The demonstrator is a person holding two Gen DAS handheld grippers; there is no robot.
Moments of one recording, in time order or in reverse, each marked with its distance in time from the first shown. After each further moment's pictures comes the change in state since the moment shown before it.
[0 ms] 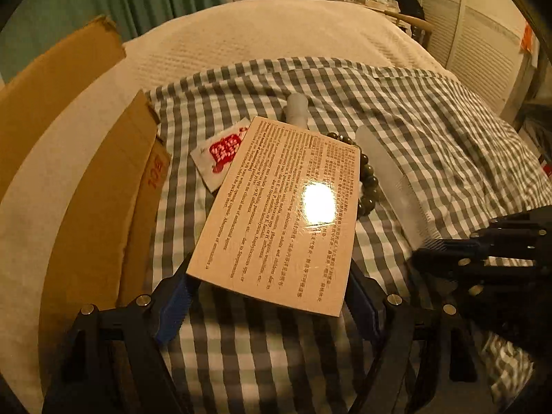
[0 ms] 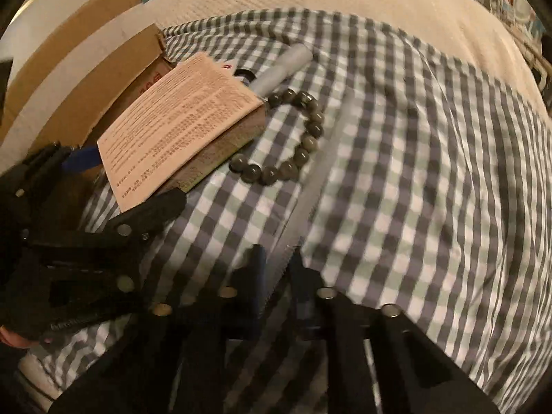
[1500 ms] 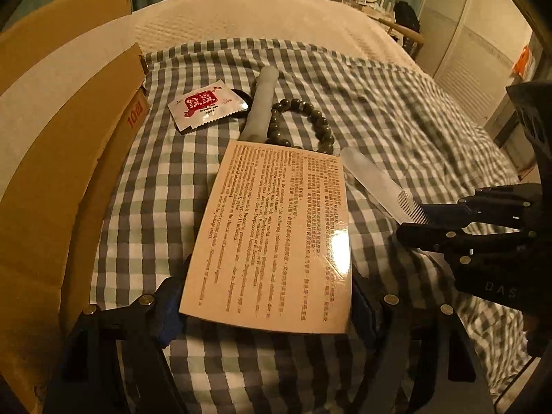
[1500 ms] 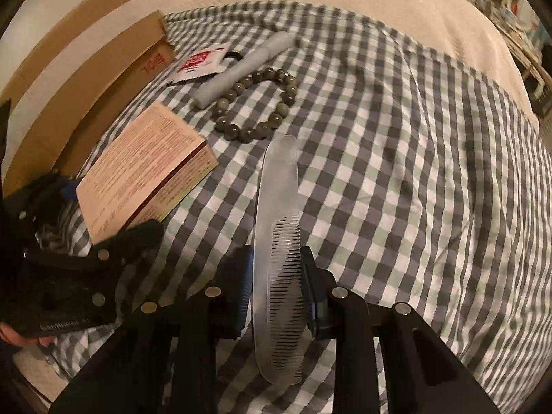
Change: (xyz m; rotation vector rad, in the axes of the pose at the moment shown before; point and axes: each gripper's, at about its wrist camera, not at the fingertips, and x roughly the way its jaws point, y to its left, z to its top) left arm -0.015 -0.014 -0.035 -0.092 0.026 -0.141; right arm -0.027 0.004 -0.032 -0.057 0.023 -0.064
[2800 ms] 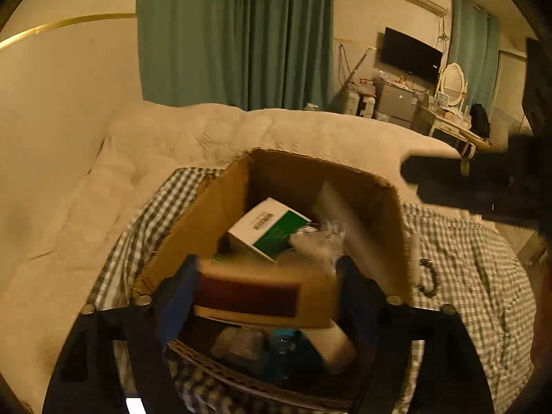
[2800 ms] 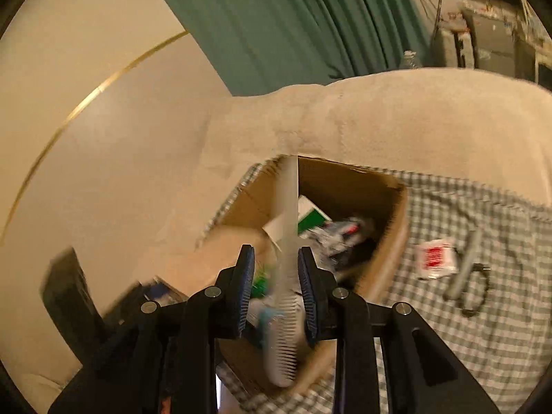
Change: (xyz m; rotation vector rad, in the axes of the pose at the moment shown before) left arm -0.204 0.182 0.023 -0.242 -0.353 0.294; right arm -0.146 0.199 0.156 0.114 -0.375 0.416
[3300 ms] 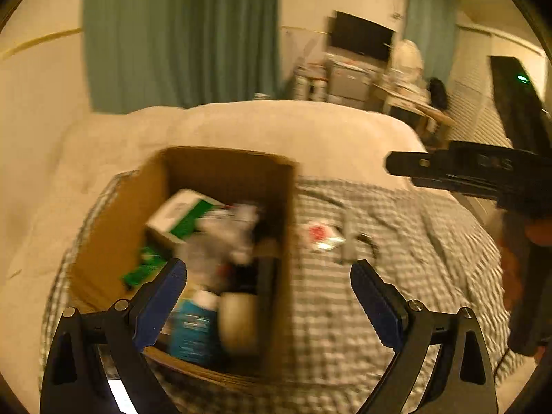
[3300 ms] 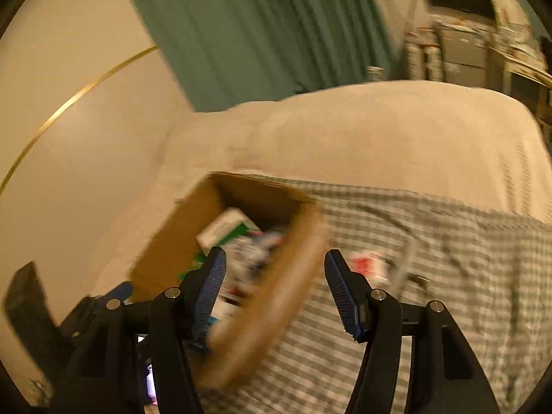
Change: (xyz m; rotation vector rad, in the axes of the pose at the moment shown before) left arm -0.033 -0.096 -0.012 0.140 0.051 -0.181; right arm -0.051 -0.075 -0.016 0.027 -0.101 -0.213
